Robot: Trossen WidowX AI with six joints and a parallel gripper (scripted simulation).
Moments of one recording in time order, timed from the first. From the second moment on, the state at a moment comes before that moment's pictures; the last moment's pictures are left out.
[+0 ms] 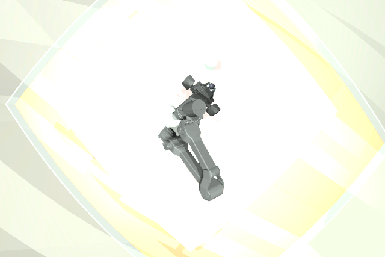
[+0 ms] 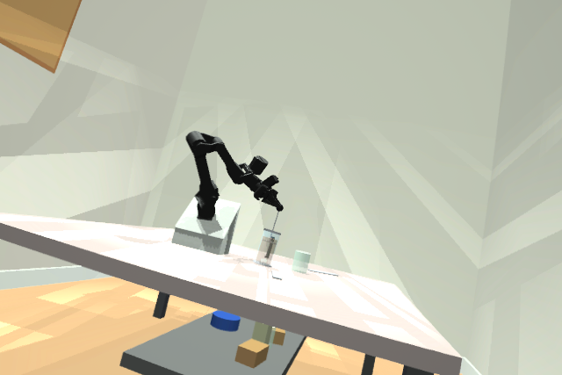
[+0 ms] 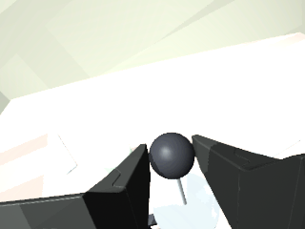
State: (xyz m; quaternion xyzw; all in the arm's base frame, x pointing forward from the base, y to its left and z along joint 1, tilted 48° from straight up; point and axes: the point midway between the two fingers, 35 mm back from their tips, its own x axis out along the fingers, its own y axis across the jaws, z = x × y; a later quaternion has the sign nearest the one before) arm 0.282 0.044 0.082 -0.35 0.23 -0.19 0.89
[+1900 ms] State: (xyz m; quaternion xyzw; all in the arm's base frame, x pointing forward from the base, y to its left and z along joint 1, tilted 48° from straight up) arm 0.297 0.002 0.033 -0.37 0.23 -0.19 0.88
